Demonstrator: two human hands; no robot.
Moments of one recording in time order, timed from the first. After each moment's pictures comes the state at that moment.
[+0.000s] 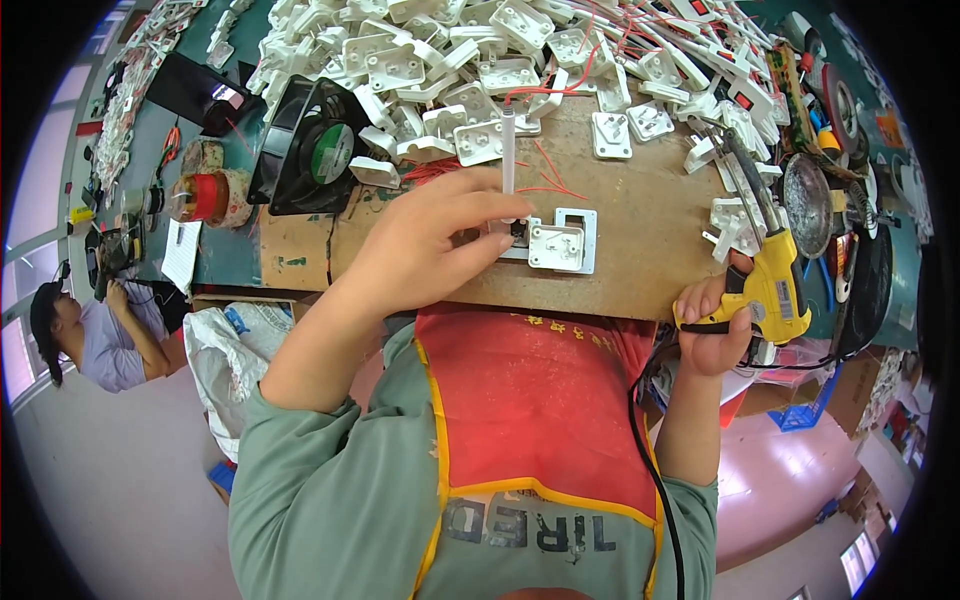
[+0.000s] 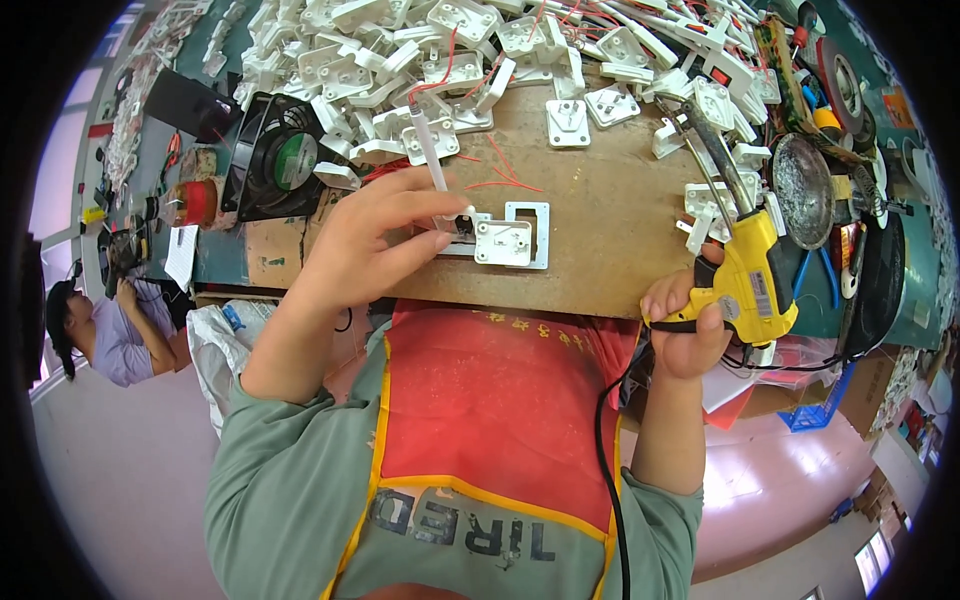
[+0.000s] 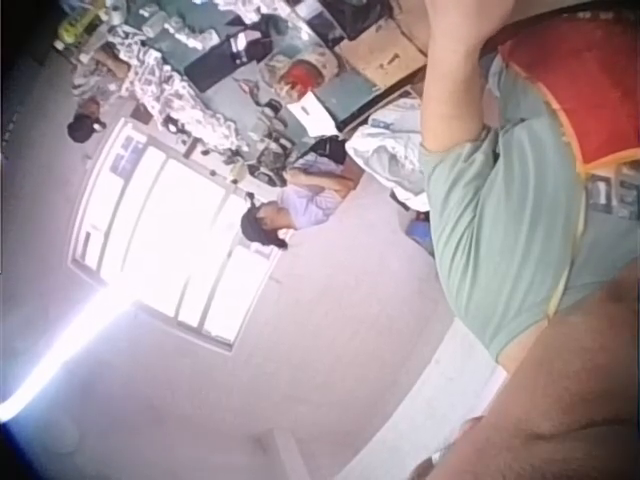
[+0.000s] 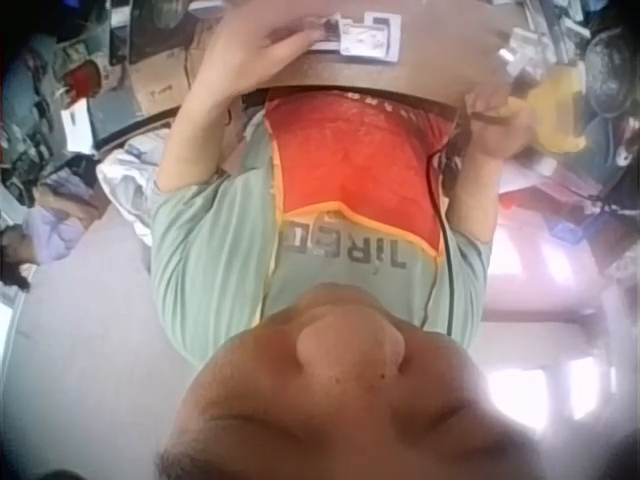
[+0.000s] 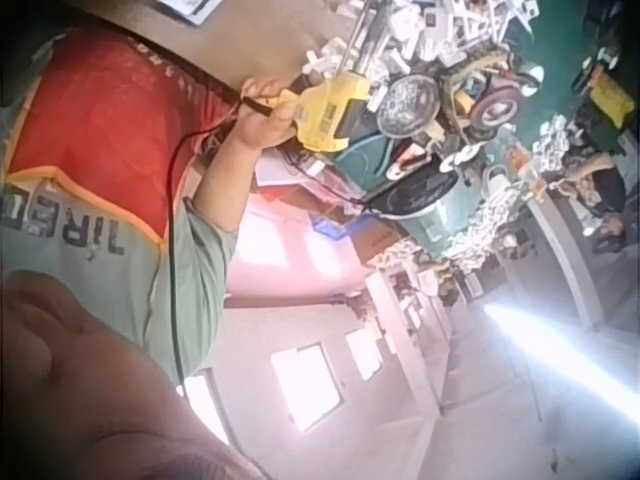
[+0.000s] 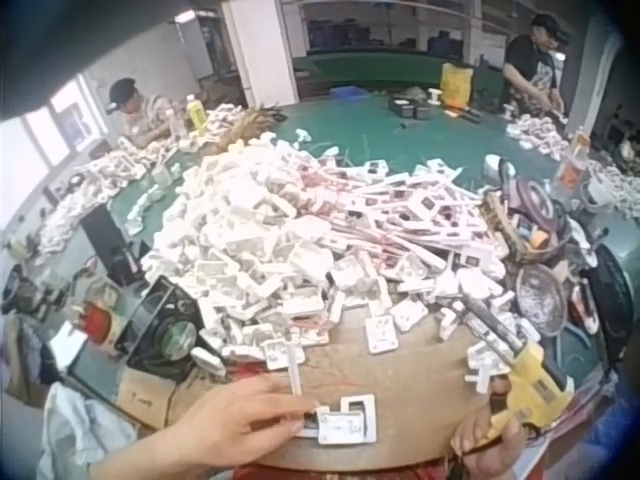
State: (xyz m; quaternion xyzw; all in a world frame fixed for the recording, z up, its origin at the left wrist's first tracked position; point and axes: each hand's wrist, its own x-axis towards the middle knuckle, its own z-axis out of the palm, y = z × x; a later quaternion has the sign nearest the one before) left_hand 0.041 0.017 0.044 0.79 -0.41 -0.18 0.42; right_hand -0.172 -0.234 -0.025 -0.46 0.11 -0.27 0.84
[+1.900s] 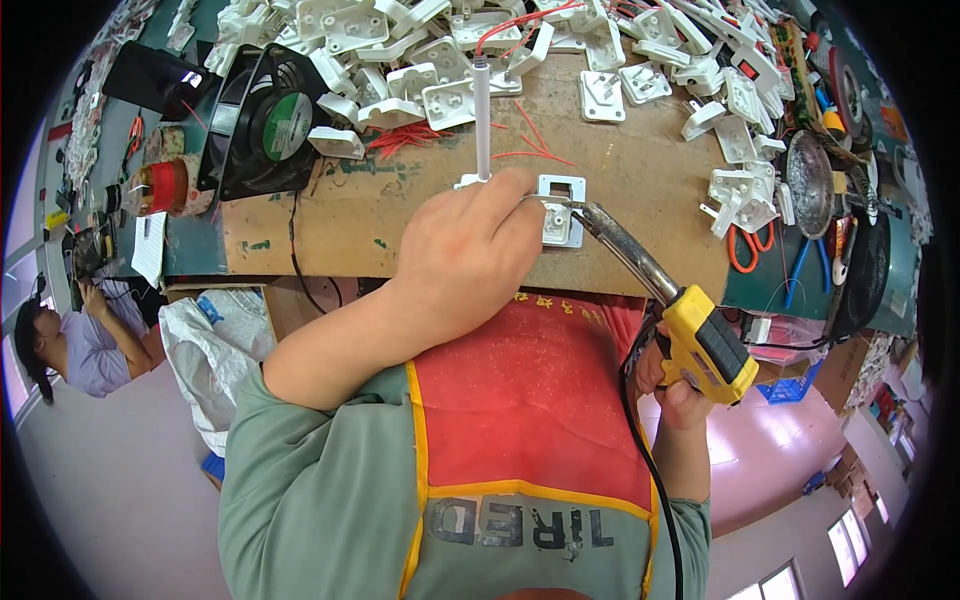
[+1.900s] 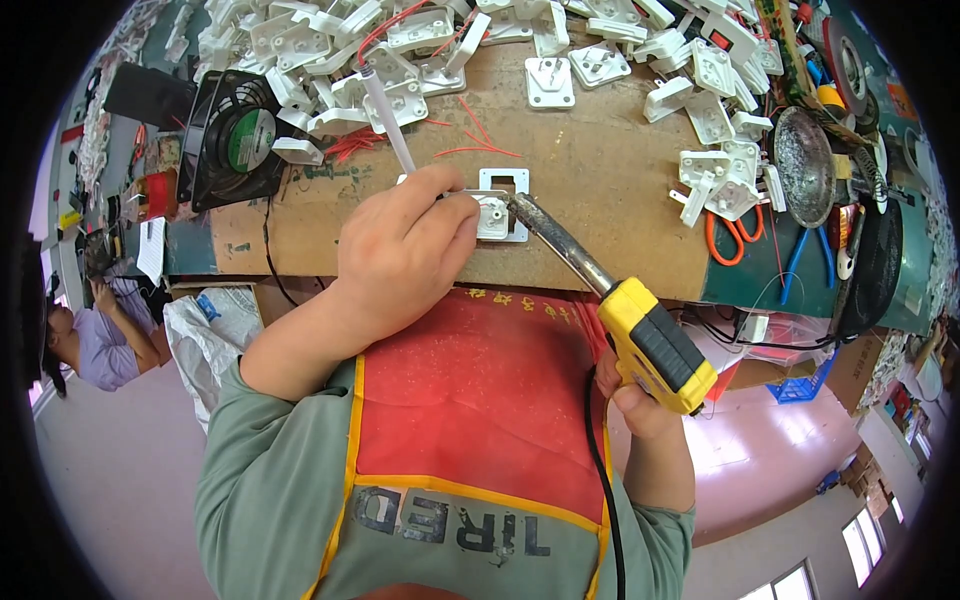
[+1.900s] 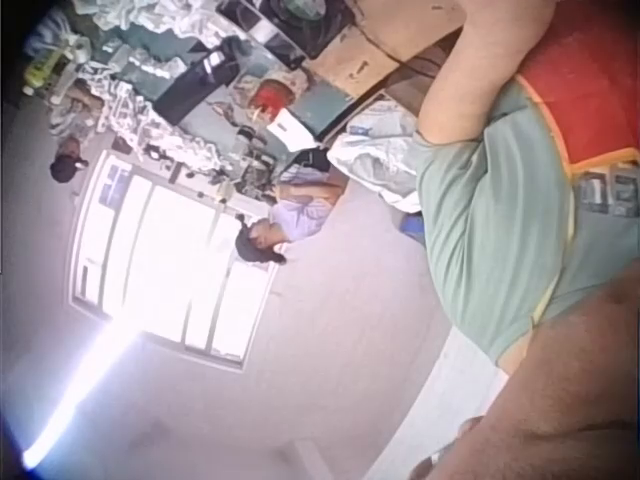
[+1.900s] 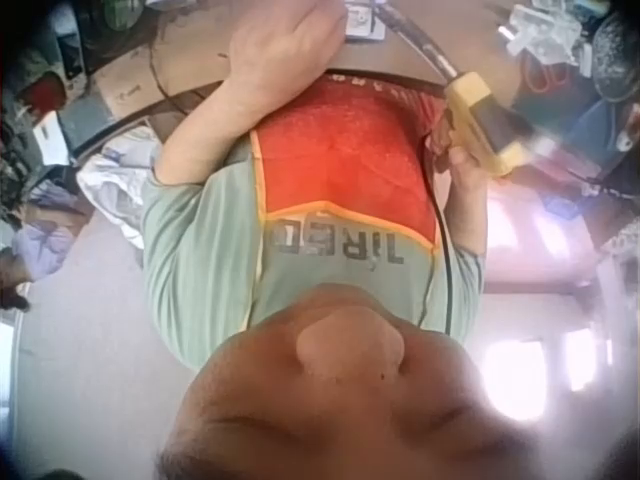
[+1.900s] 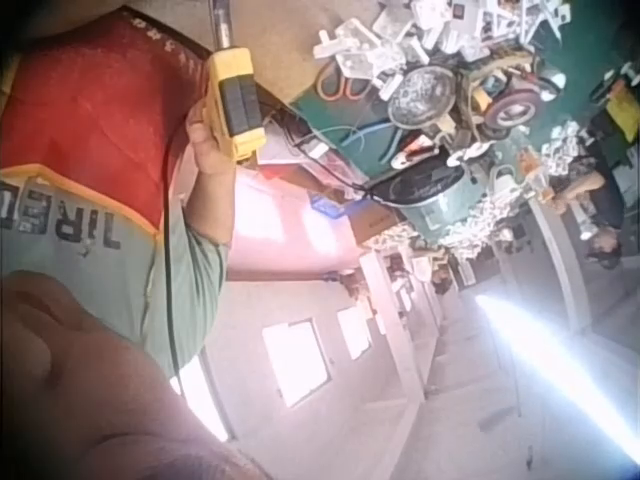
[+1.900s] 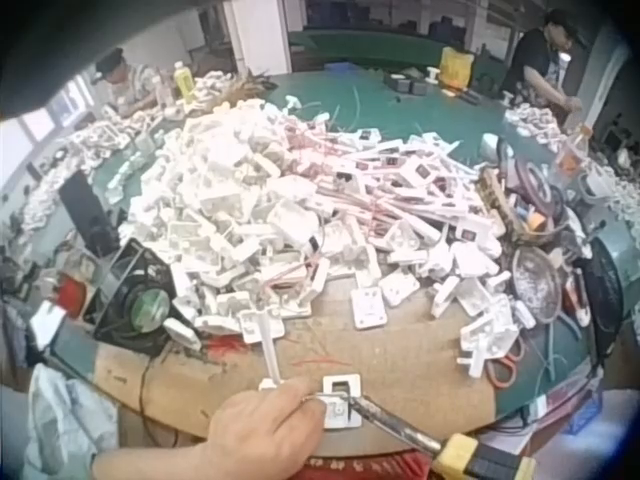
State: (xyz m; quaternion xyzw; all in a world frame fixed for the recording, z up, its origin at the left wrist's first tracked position) left_hand -0.004 -0.016 0.013 0.82 -0.50 0.08 0.28; right_hand -0.242 -0.198 0.015 -0.45 0.25 0.00 0.86
